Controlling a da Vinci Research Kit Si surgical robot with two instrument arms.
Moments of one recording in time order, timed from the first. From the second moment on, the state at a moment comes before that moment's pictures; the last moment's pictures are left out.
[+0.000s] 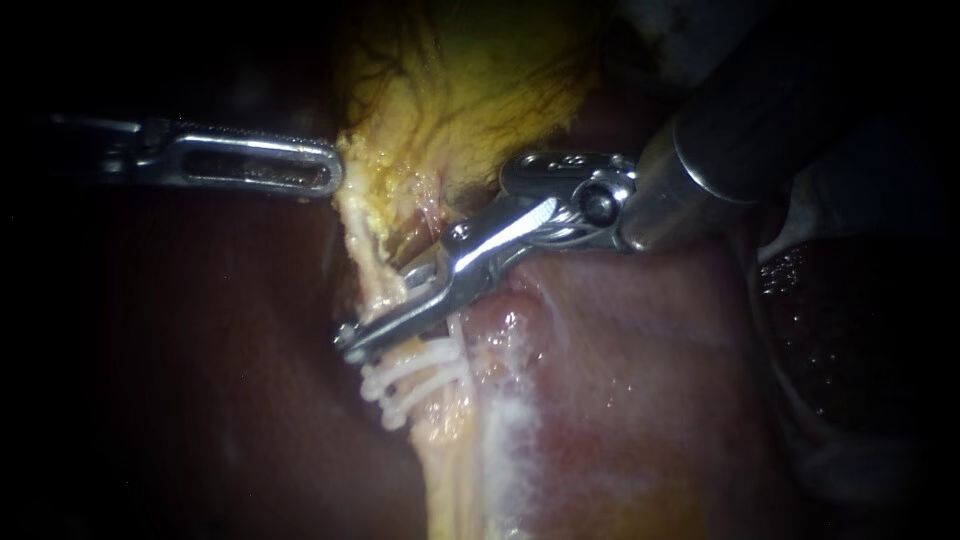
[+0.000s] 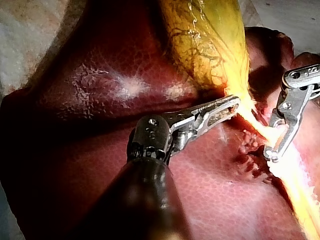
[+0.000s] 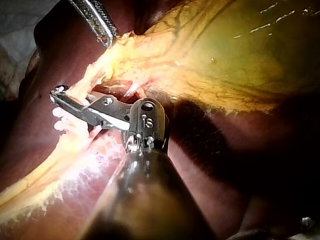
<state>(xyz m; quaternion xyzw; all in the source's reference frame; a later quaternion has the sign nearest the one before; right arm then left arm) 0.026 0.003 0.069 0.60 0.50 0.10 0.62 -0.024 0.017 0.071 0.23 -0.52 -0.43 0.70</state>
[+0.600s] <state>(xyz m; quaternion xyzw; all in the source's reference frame) 0.025 0.001 0.072 0.43 0.54 0.18 0.70 -0.023 0.017 0.071 0.24 -0.52 -0.43 0.70</state>
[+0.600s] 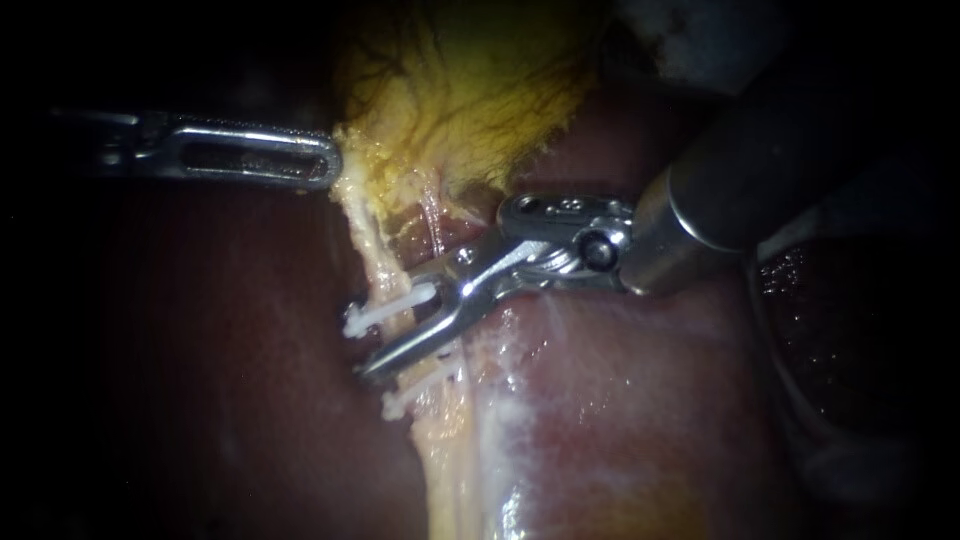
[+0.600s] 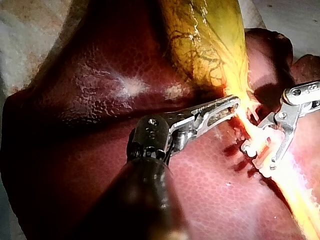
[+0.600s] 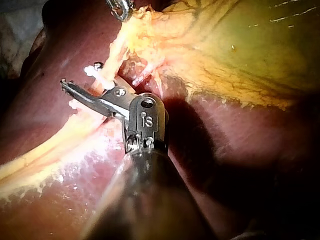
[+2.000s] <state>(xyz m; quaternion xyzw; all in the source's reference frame) 0.005 0.000 0.063 0.16 0.54 0.14 0.82 -0.024 0.016 0.072 0.23 -0.52 -0.43 0.70</state>
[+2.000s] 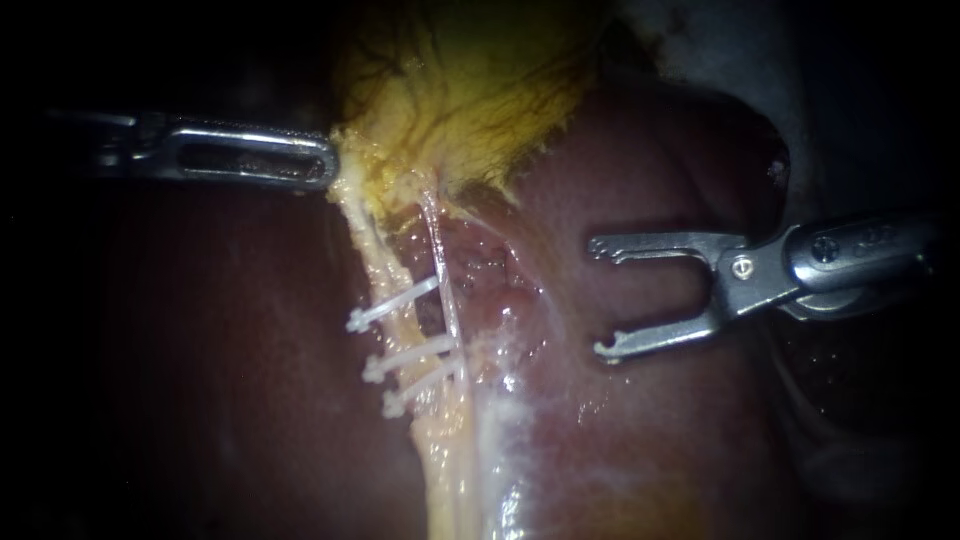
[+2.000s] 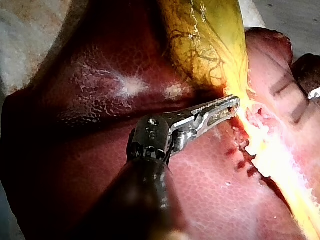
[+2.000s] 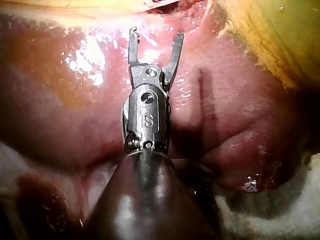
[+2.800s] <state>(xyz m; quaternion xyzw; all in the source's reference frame) 0.005 -0.001 0.062 0.15 0.52 0.15 0.83 -0.028 0.015 0.078 0.24 -0.52 -0.42 0.71</state>
